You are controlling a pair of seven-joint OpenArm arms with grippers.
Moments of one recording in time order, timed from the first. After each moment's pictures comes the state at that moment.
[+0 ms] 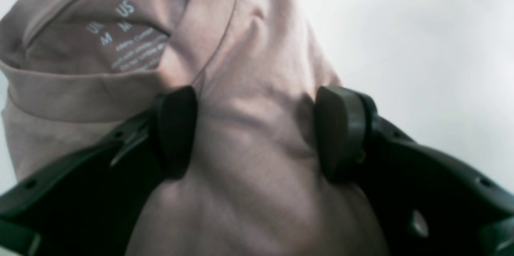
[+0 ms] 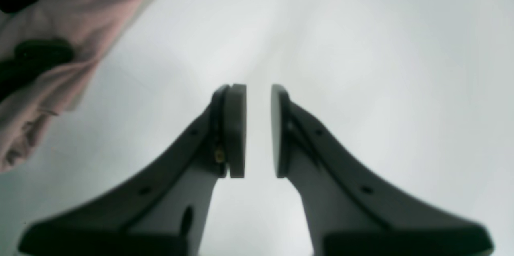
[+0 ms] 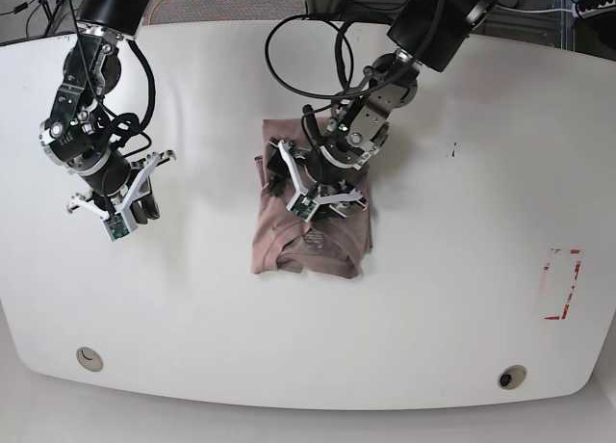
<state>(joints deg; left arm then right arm) -8.0 -2.3 33.3 68.9 -3.6 -0.3 18.7 -1.8 15.3 21.8 103.4 17.2 40.1 -53.2</state>
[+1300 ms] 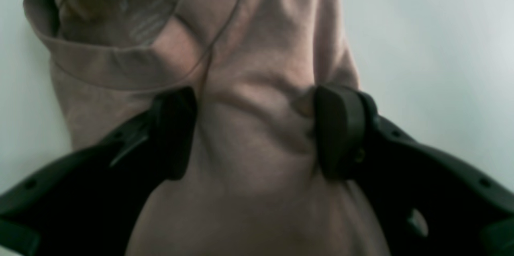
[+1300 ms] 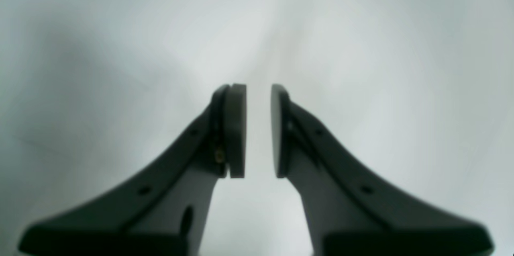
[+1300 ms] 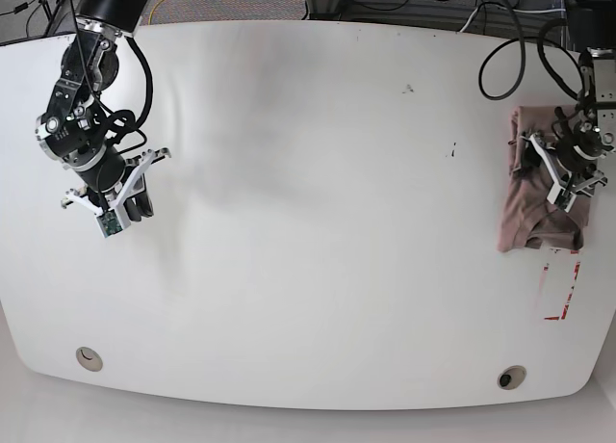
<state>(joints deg) 3.9 -36.0 -8.8 69.8 -10.5 -32.5 25.6 -2.7 15.1 23.7 104.7 17.5 40.1 -53.3</state>
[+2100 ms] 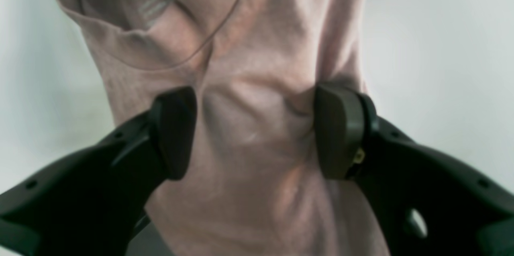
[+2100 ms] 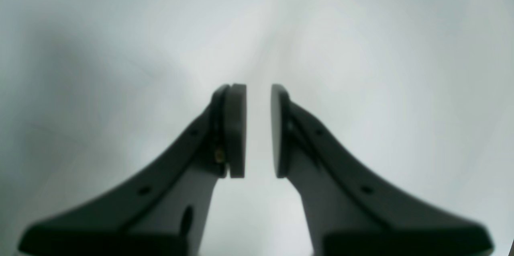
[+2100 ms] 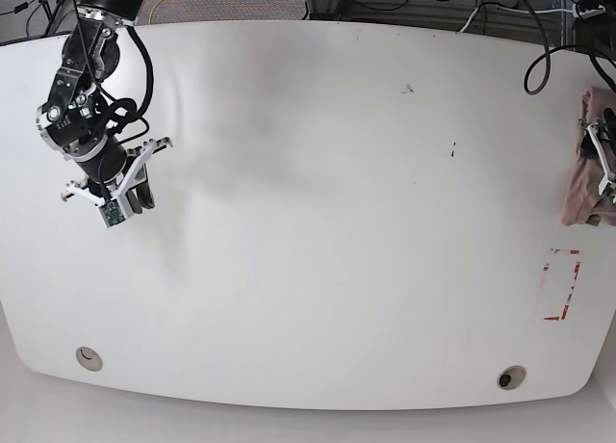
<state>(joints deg) 2.0 -45.9 -9.2 61.8 -5.5 -34.2 32.0 -5.8 15.2 23.8 107.5 17.5 40.1 -53.1</state>
